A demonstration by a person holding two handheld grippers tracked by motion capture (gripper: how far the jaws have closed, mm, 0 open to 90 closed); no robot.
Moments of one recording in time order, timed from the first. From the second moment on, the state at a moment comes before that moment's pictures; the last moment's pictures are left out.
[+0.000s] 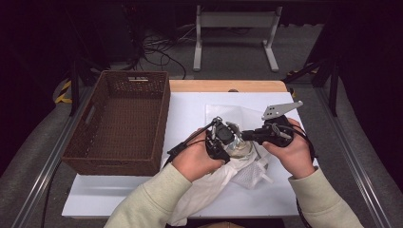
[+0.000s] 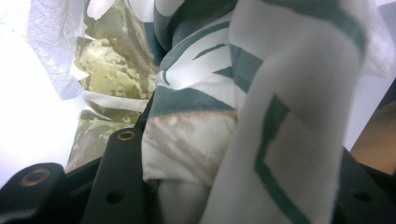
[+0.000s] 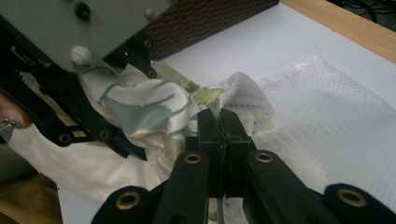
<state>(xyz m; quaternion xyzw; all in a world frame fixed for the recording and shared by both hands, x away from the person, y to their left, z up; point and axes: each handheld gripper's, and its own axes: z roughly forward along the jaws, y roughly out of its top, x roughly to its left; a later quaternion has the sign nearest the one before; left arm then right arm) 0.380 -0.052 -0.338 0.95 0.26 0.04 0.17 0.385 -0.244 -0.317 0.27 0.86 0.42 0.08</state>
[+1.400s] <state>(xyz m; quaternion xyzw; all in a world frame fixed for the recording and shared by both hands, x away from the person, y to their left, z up) 0.406 -0.054 -0.365 0.93 0.30 0.00 0.21 0.346 -0.302 -0.348 0.33 0.84 0.42 0.13</state>
